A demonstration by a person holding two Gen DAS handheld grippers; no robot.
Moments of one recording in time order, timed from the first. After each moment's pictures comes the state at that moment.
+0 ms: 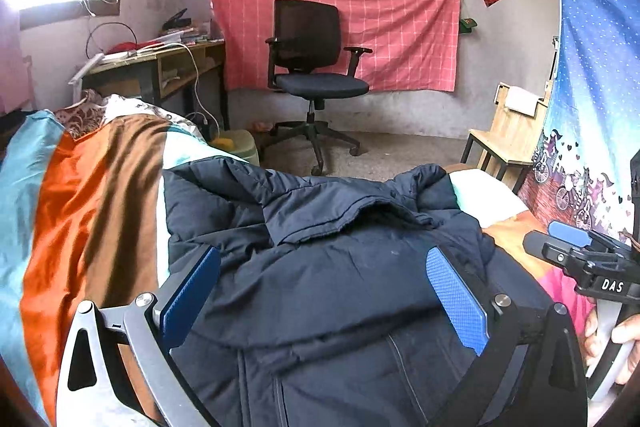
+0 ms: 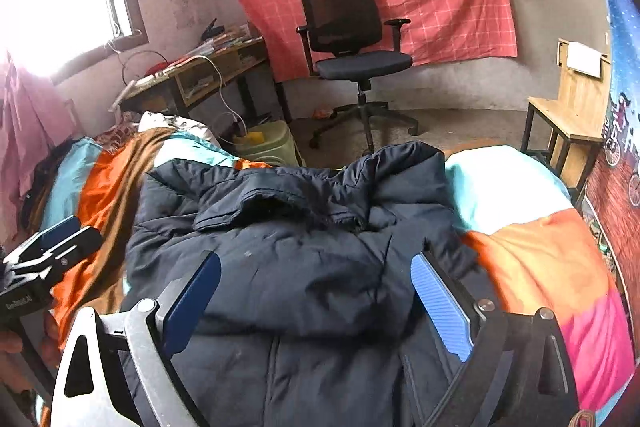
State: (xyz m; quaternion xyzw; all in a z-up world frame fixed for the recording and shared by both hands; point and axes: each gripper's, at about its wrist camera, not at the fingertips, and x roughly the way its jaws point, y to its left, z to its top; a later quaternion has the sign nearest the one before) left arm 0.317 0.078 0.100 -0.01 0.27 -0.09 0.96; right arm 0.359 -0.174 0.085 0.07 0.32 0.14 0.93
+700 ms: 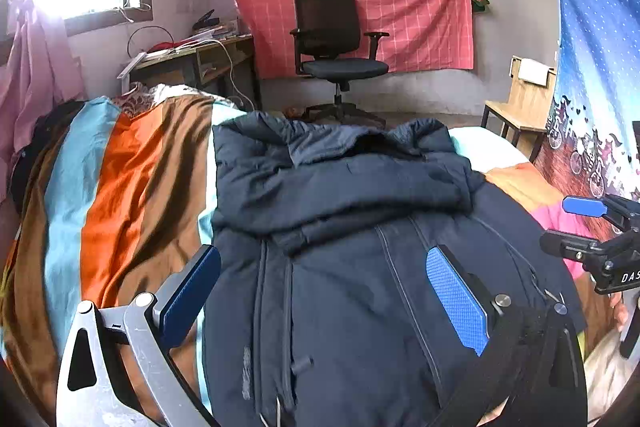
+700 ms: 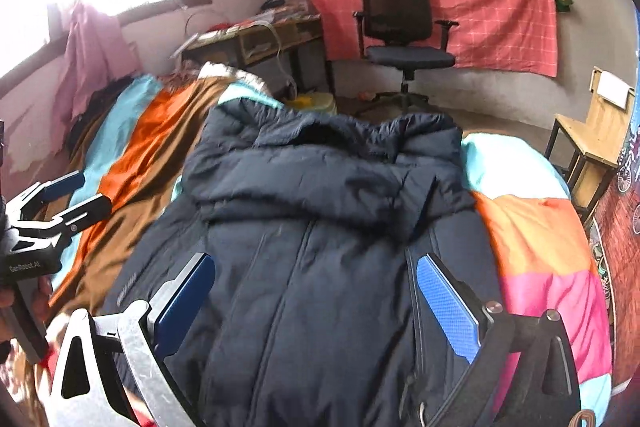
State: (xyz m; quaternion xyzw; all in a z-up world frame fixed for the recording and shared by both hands) left arm 0.173 0.043 0.077 0.03 0.29 -0.03 0.95; right arm 0.243 -0.191 0.077 -0.01 0.35 0.23 0.91
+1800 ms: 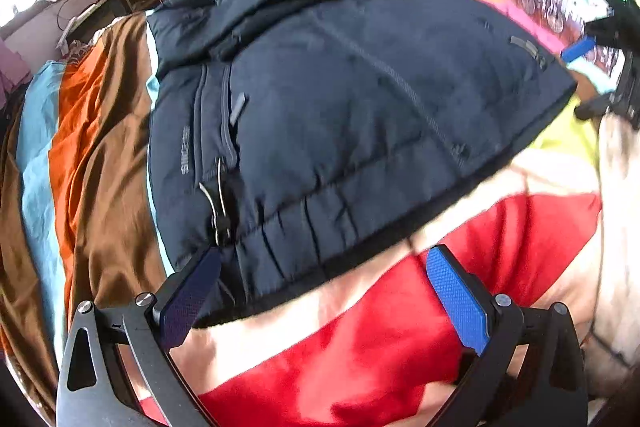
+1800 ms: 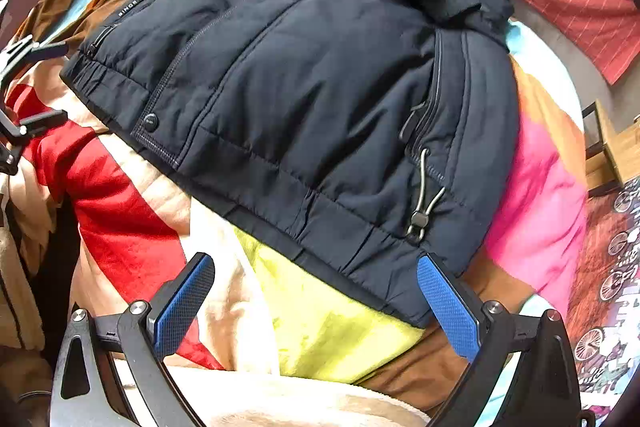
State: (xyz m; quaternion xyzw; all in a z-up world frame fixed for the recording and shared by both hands) left arm 0.072 0.030 -0.076 0.17 0.46 -0.10 0.86; right arm 0.147 -0.229 -0.031 -0.23 0.55 0.26 0.76
